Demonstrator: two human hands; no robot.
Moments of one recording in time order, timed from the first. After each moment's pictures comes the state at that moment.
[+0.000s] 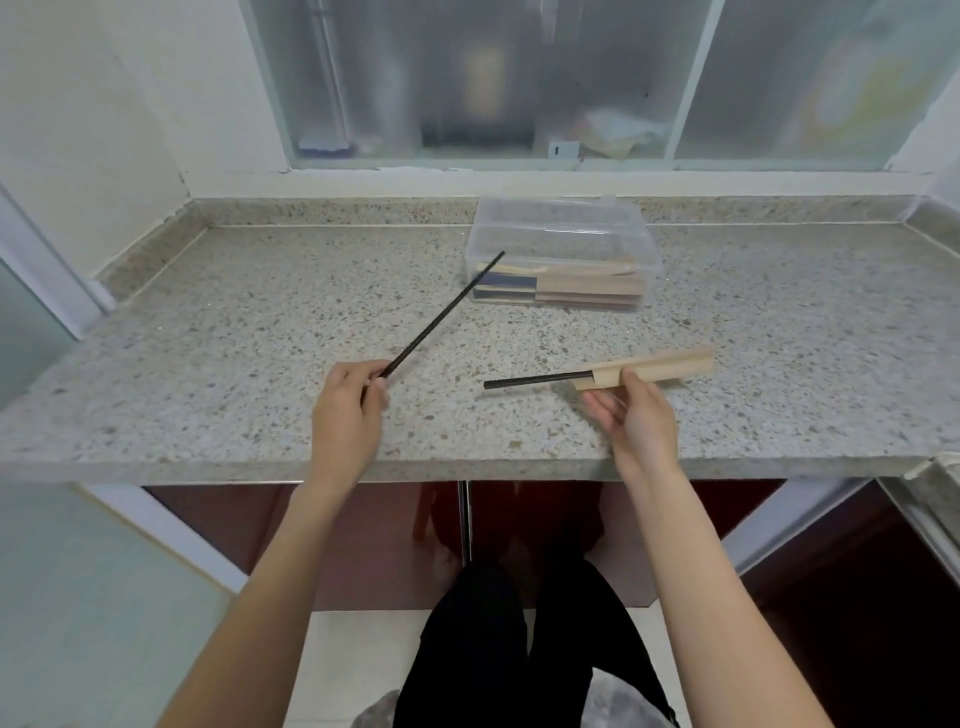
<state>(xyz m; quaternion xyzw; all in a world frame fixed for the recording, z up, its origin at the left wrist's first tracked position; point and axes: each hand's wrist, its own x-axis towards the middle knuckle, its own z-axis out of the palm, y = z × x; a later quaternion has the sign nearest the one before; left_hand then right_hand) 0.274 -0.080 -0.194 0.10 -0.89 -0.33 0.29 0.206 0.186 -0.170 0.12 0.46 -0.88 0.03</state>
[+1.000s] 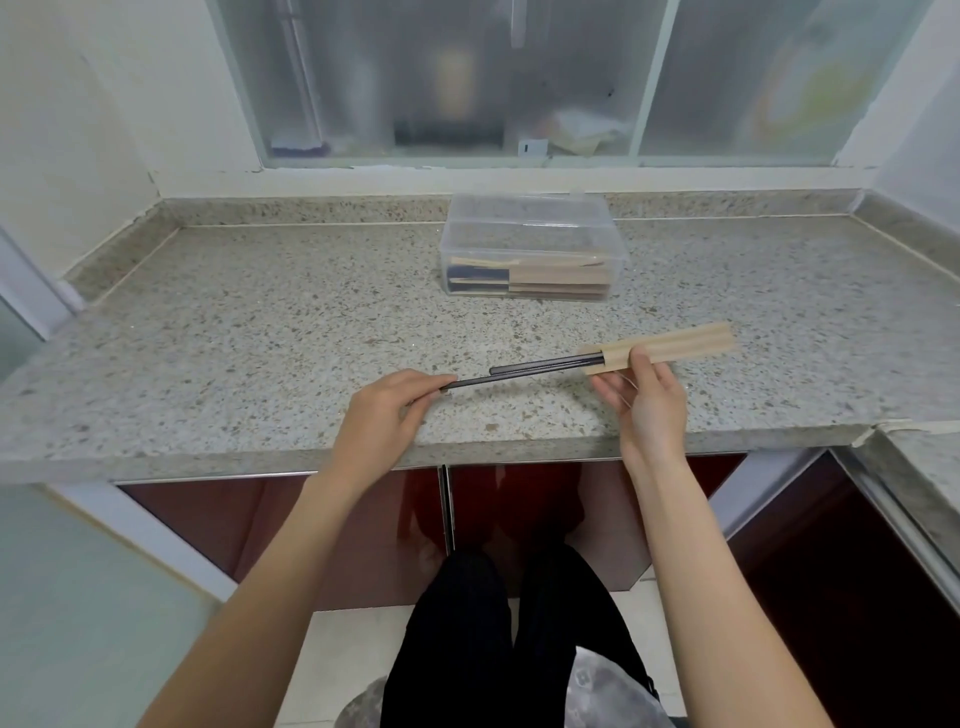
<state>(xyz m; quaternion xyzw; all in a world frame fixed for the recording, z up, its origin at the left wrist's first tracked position) 0.283 -0.035 -0.183 -0.11 -0.90 -0.33 0.25 0.224 0.215 -0.163 0.08 0.49 -0.87 -0.05</state>
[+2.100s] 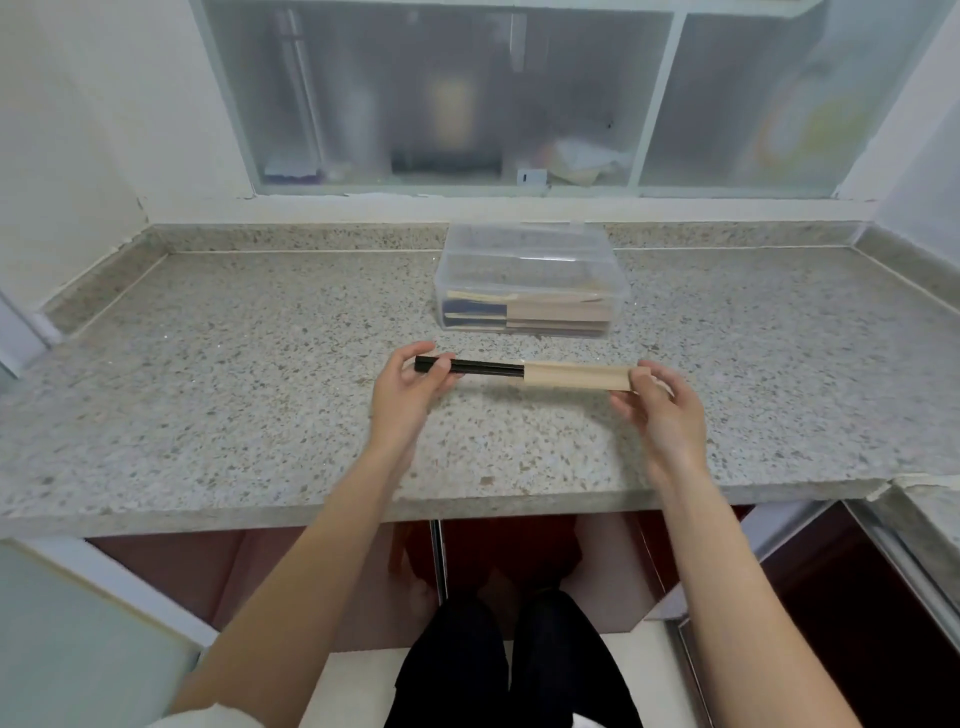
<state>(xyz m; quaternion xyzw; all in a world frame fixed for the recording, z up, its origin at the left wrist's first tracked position) 0.213 -0.006 -0.160 0.12 -0.62 -0.76 0.17 0.179 0.231 -0.155 0.09 0.57 -0.82 -0.06</state>
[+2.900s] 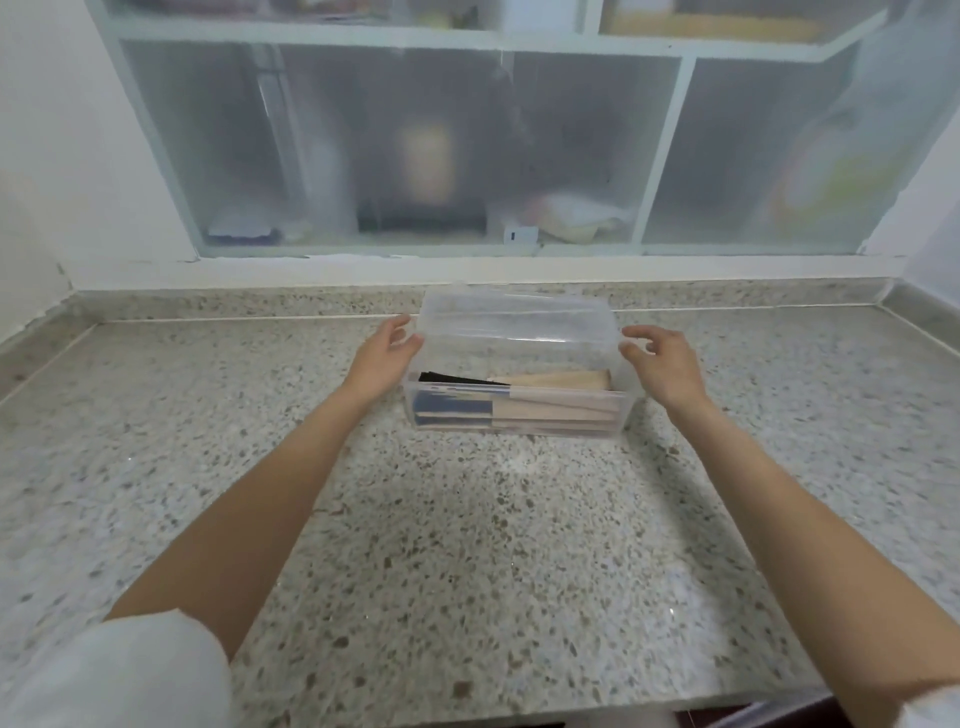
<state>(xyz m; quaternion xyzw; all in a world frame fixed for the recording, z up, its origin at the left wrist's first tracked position) -0.008 -0.078 -0.136 0.10 -0.85 -0.50 0.09 -0.057 0.236 -0.123 -0.03 0.90 -0.43 -0.10</state>
